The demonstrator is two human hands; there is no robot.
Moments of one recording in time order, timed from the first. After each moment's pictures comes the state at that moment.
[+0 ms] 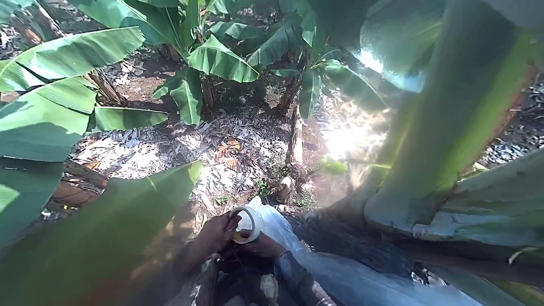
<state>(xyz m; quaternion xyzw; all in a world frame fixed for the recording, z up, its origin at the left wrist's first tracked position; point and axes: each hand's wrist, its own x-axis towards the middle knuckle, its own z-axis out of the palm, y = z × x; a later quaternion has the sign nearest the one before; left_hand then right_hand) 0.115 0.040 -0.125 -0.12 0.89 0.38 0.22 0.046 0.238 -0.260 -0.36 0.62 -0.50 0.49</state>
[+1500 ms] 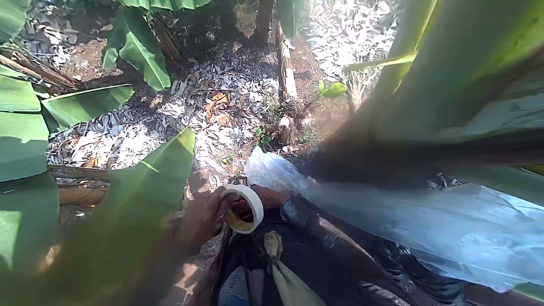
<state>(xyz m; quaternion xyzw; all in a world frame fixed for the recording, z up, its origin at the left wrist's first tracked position) 0.135 0.027 -0.083 -0.07 0.93 0.31 0.20 0.048 0.220 -0.256 -0.42 0.58 -0.51 0.48</state>
